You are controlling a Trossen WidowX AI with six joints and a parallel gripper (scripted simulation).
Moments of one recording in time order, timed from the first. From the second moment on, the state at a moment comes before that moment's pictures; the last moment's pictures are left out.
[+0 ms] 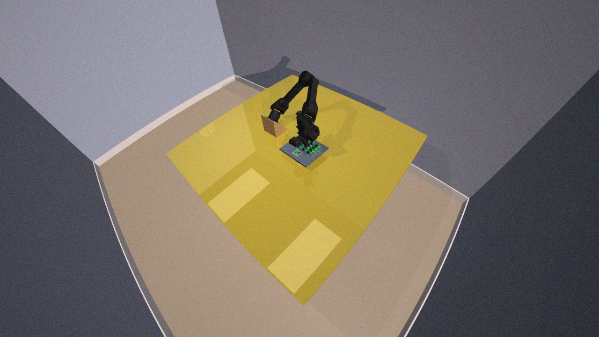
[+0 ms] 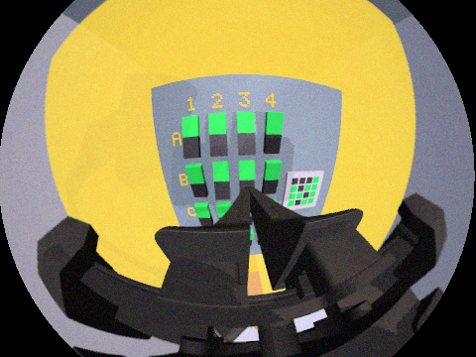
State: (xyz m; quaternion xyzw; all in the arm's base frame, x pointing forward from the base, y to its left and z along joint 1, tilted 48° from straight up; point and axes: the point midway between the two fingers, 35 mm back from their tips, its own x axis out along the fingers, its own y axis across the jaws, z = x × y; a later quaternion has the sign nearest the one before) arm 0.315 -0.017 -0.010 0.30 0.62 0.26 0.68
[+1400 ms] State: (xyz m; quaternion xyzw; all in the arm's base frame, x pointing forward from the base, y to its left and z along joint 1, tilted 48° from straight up) arm 0.313 -0.064 0.030 0.30 0.62 0.26 0.67
